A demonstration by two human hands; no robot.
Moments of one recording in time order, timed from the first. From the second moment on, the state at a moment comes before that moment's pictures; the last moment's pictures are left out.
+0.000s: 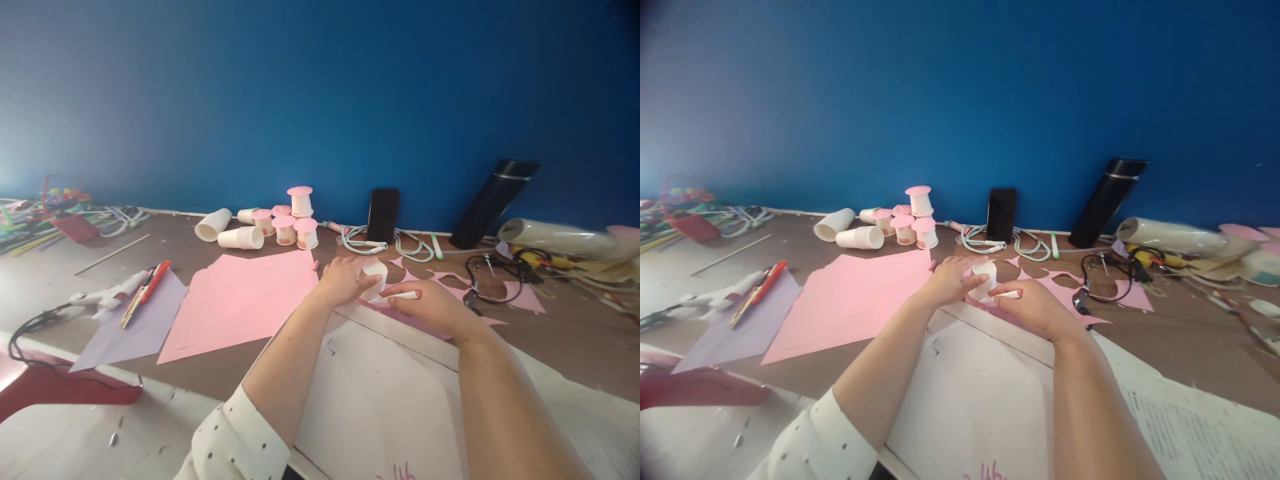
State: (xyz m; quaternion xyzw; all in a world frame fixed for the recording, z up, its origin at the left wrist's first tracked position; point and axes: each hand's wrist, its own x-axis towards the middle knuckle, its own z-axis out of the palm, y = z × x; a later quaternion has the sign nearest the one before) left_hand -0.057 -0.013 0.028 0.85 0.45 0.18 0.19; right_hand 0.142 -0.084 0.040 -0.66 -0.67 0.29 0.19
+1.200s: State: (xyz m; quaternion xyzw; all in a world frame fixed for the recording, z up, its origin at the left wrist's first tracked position) left_hand -0.058 -0.016 0.030 0.85 0.45 0.19 0.21; right_hand 0.150 -0.079 0.047 -0.73 -0.56 0.31 0.25
